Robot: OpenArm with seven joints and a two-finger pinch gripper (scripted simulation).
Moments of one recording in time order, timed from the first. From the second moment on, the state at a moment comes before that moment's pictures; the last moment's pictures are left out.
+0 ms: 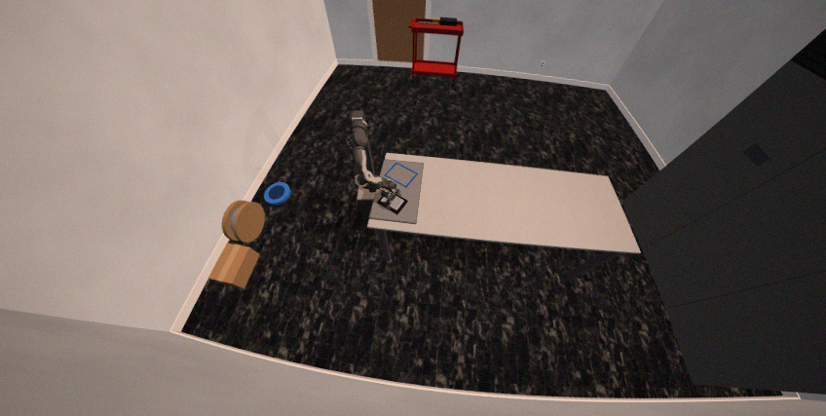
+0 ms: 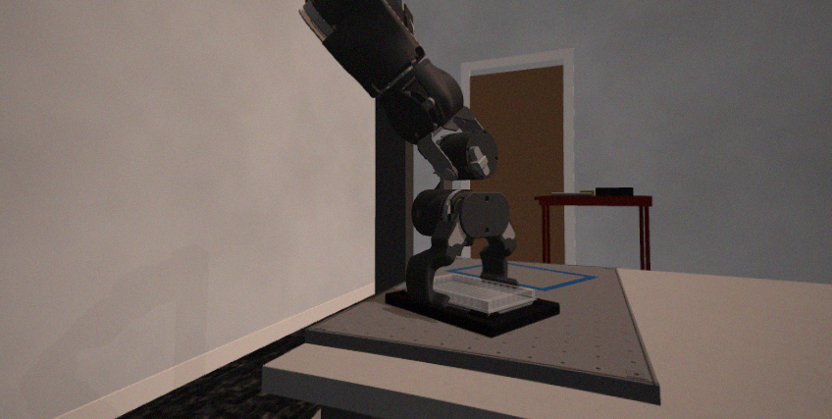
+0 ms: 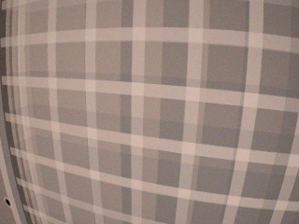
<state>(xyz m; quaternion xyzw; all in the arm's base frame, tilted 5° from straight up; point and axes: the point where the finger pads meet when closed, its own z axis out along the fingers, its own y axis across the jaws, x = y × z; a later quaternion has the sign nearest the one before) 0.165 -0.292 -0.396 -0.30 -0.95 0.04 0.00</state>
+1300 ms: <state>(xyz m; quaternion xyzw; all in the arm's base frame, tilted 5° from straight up) 0.167 -0.293 -0.393 -0.30 -0.95 0.04 0.00</state>
